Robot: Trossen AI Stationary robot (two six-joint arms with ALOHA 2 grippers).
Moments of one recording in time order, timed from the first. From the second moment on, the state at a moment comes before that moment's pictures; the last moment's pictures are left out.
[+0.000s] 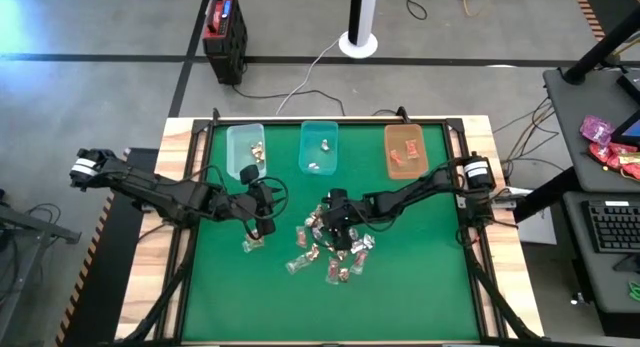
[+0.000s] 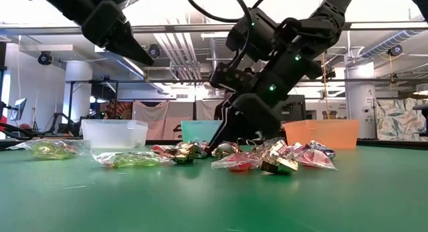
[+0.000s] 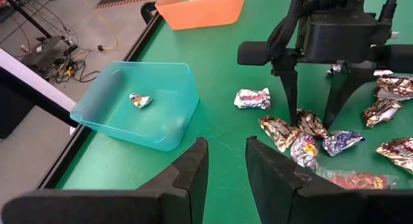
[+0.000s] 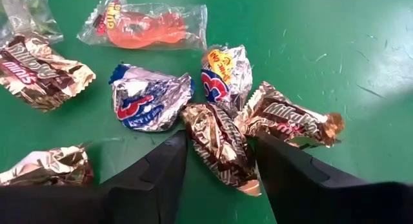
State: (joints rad) left arm -0.23 1.11 0.69 -0.27 -0.62 -0.11; right arm 0.05 1.98 1.00 0.18 0.08 -0.10
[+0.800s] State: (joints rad) left arm -0.23 1.12 0.68 -0.17 -0.41 -0.06; right arm 0.03 1.83 1.01 0.22 0.02 -0.01
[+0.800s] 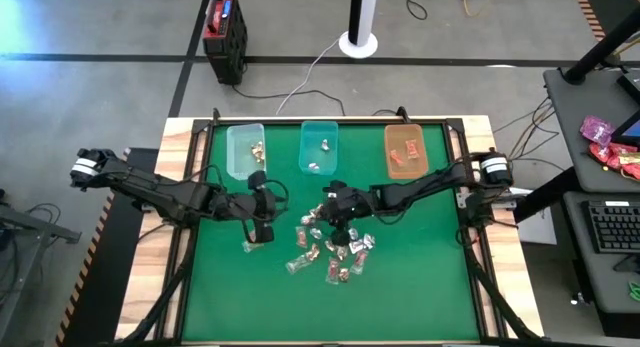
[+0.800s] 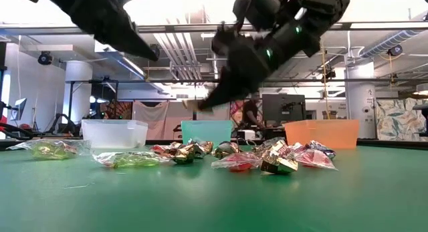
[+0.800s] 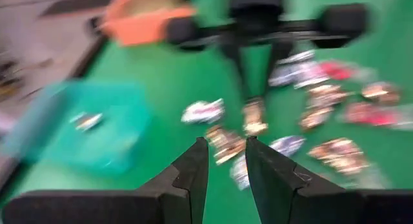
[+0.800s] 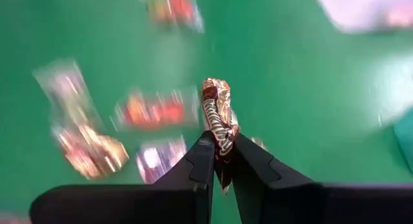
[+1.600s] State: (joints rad) left arm -0.23 1.27 0.61 0.23 -0.44 0.09; right arm 0.01 1.79 1.04 0.46 -0.06 0.00
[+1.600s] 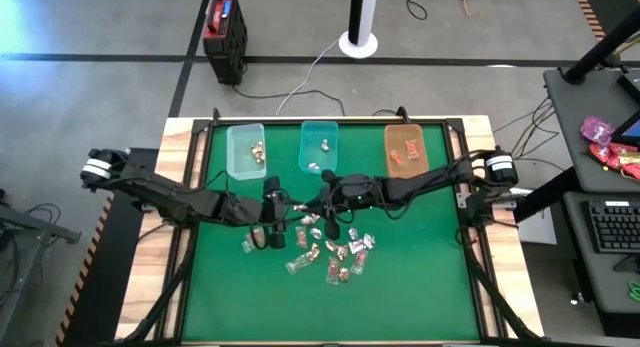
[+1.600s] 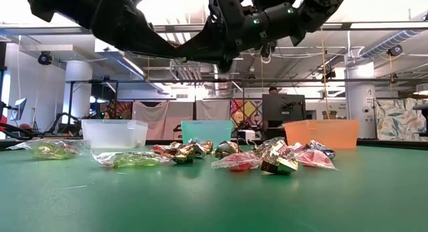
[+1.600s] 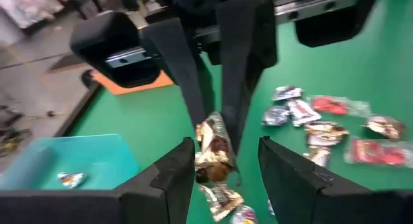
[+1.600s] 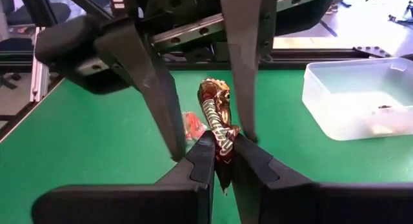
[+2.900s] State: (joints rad) left arm -0.22 1.17 0.61 0.15 -0.90 0.20; right arm -0.05 1.79 1.12 0.34 0.15 0.09
